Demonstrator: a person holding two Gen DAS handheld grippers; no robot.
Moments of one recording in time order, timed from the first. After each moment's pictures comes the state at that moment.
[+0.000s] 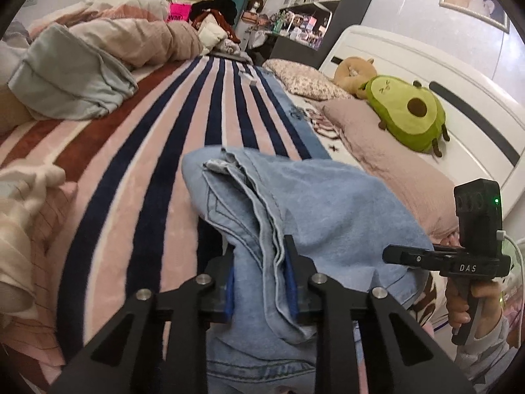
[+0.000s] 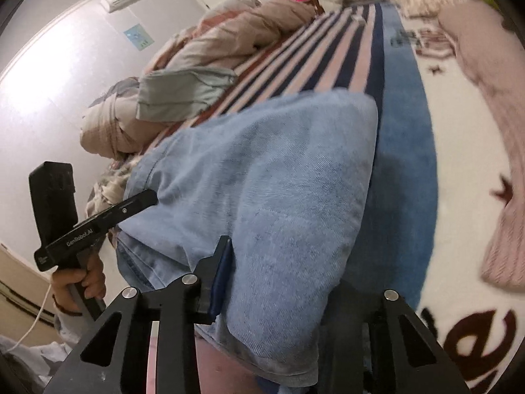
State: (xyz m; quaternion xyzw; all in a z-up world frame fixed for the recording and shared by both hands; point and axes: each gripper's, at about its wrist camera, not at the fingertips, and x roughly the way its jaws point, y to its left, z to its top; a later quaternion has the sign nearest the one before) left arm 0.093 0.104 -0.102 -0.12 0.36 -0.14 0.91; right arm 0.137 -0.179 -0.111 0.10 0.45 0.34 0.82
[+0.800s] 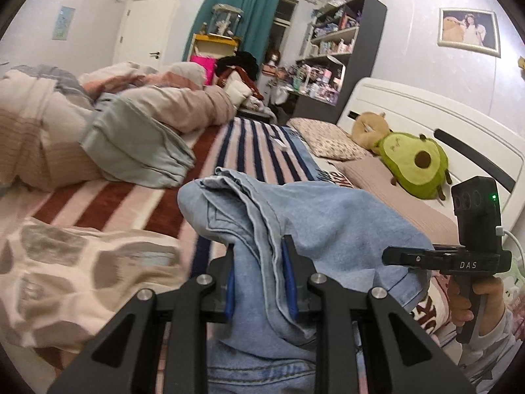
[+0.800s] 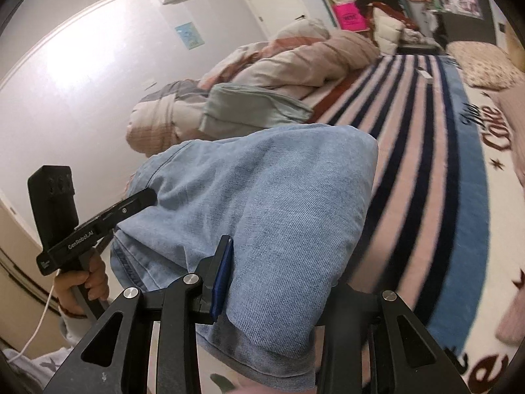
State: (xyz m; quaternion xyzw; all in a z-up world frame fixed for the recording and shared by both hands) left arm 0.025 0.209 -0.013 -0.11 0.26 -0.08 0.96; right arm 0.115 -0.059 -0.025 0.05 0.39 0.41 0.82
